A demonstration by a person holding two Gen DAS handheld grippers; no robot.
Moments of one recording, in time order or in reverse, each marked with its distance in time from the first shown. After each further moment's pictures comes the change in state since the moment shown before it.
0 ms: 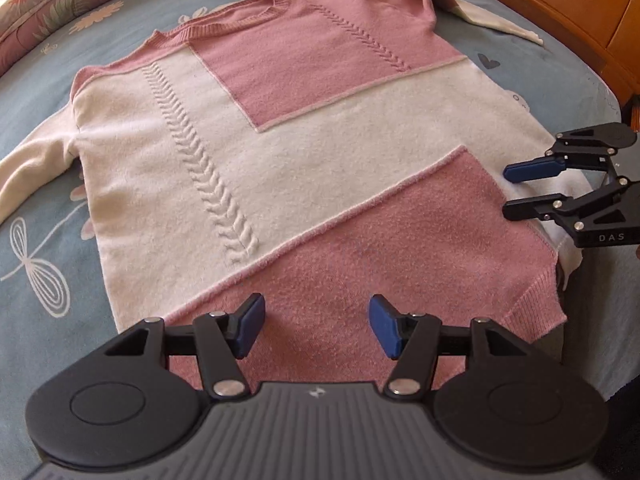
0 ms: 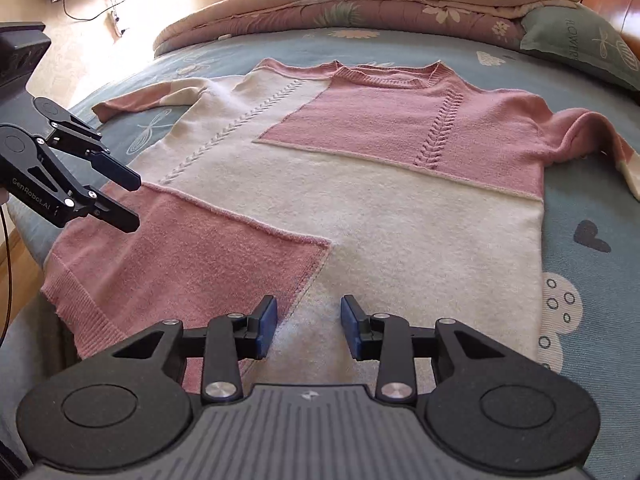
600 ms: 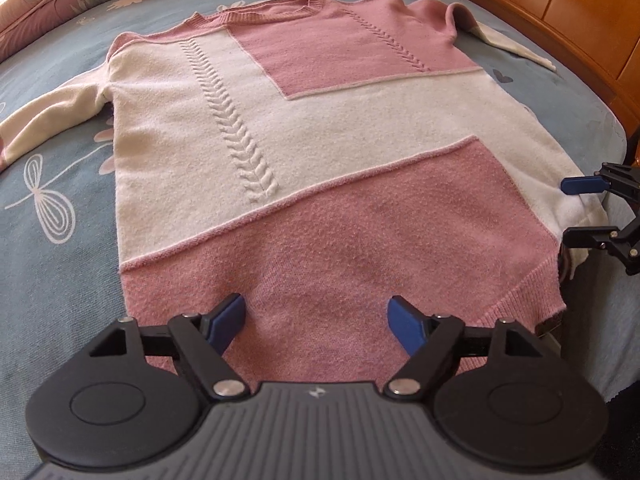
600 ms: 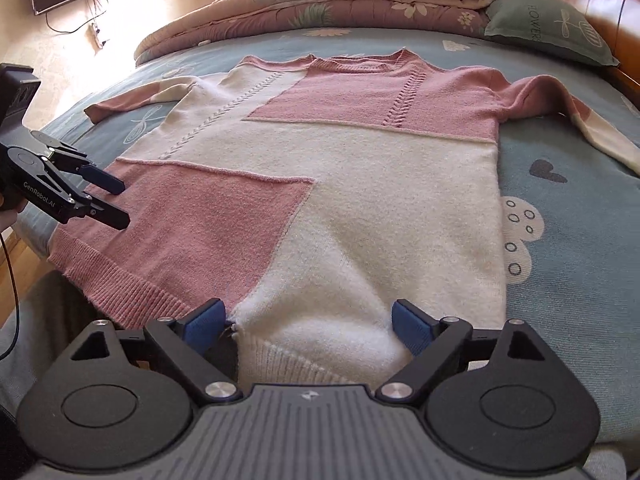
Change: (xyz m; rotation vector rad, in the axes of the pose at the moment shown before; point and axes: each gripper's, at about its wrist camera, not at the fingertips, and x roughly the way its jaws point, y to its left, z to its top) left arm -0.009 0.007 -0.043 -0.098 -0.087 0.007; right arm -0.037 -0.009 -0.047 0.154 -0.044 -0.042
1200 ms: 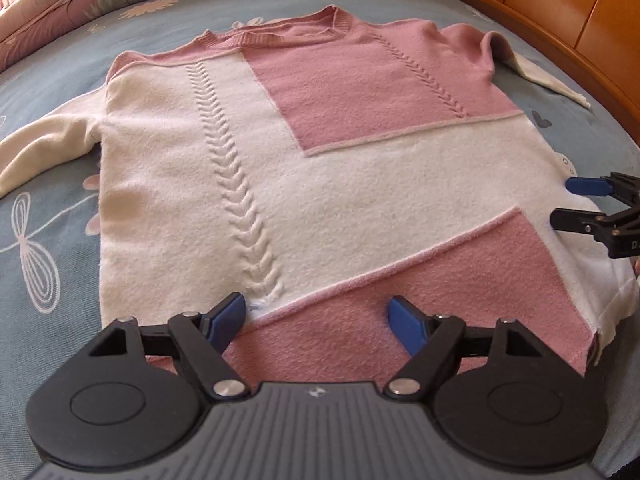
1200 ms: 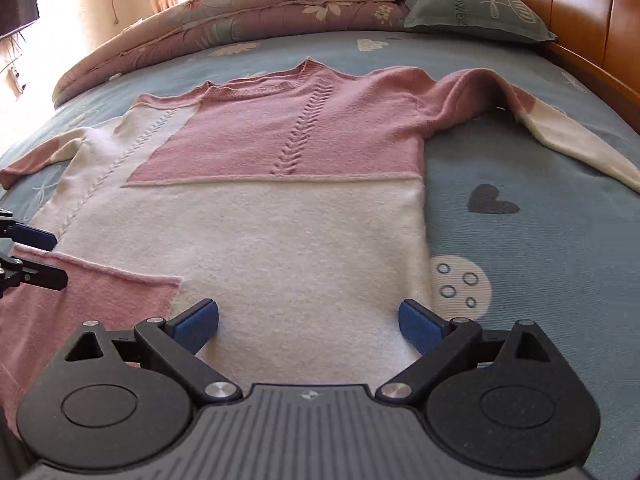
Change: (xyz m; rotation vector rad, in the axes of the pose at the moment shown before) left arm 0.029 0.007 0.046 -0.056 -0.088 0.025; right arm 0.046 -0.046 0.045 0.094 -0.073 -0.135
